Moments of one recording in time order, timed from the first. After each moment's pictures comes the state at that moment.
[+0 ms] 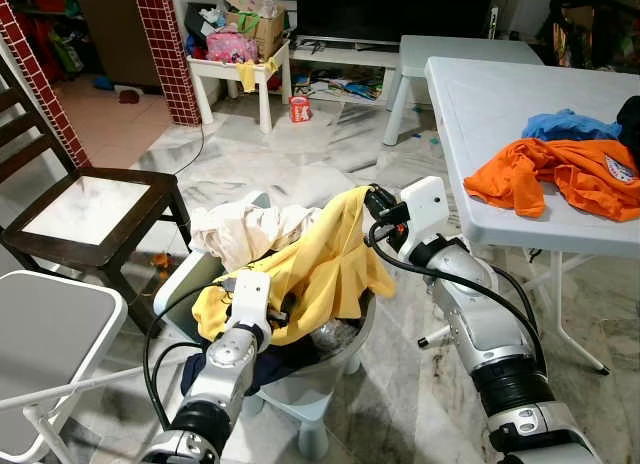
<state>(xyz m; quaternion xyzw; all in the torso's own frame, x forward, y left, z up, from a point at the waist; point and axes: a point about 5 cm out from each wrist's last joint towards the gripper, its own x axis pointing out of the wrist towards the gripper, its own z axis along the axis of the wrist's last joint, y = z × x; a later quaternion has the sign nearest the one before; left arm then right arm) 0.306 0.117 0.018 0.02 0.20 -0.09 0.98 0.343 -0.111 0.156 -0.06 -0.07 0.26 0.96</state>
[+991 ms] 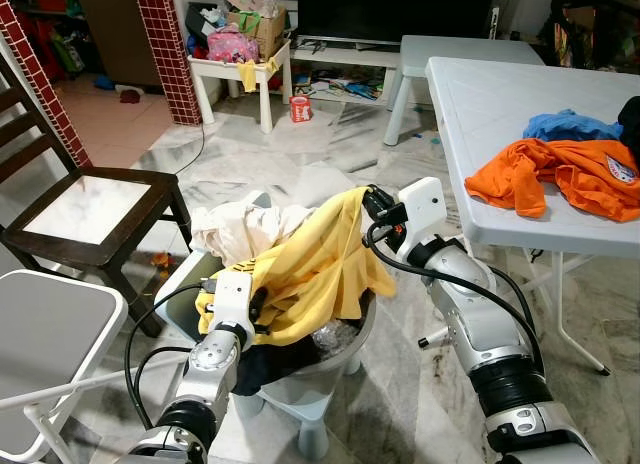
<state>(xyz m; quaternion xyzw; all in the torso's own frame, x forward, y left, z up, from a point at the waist) 0.305 0.140 0.015 0.02 0.18 -0.06 0.98 0.343 -0.109 0.155 -0.06 -0.07 0.26 0.96</state>
